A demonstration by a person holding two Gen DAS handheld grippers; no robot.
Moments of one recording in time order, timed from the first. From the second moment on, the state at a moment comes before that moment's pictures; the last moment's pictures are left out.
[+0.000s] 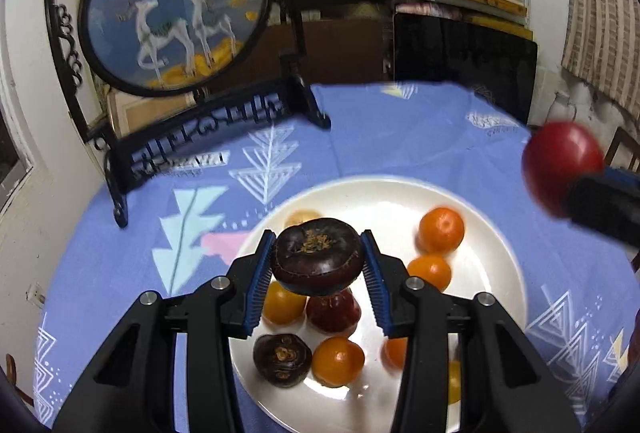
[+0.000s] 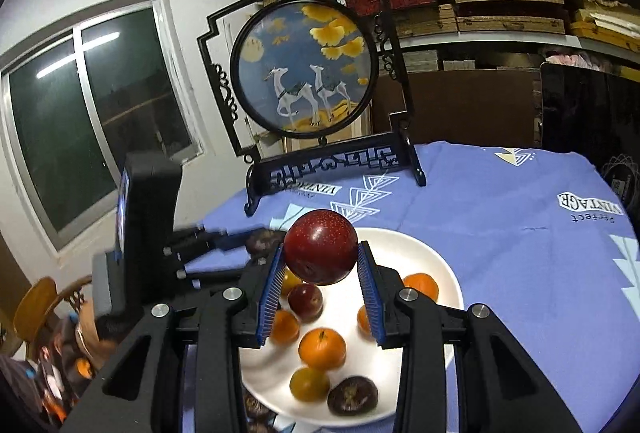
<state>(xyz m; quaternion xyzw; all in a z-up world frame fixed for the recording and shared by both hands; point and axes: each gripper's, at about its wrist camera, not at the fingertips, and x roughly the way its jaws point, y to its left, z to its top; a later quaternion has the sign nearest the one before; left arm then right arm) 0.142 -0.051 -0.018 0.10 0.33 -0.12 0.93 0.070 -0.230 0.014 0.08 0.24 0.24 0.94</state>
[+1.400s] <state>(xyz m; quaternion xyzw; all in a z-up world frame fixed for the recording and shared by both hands) 0.146 -0.049 -0.032 0.11 0.32 -0.10 0.94 0.098 -0.234 -0.030 0.09 0.28 0.20 0.93</state>
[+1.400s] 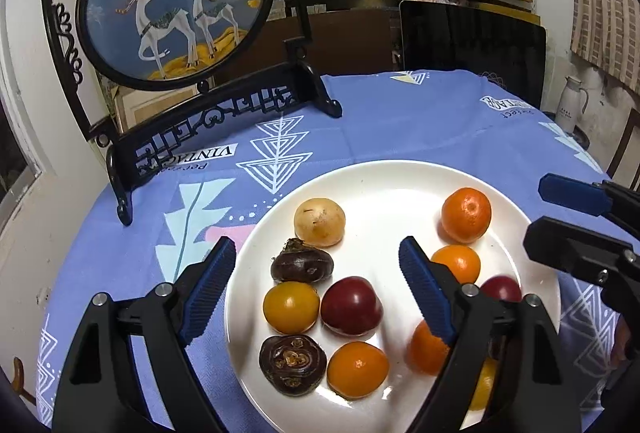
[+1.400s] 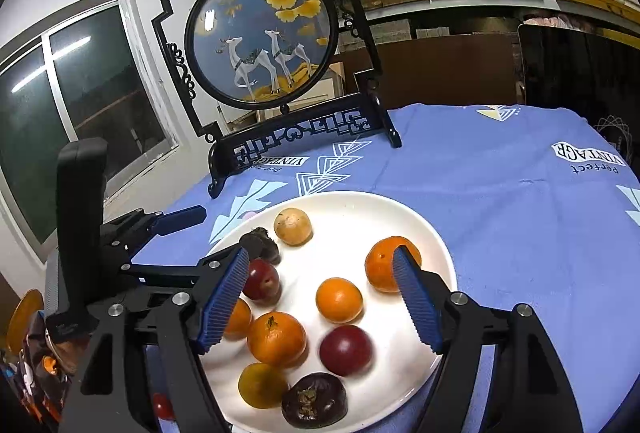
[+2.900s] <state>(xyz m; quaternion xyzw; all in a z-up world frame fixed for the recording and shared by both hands) -0.004 -0.007 -0.090 0.14 0.41 -0.21 0.87 -0.072 -0.192 -0.077 -0.02 0.40 0.23 0.89</state>
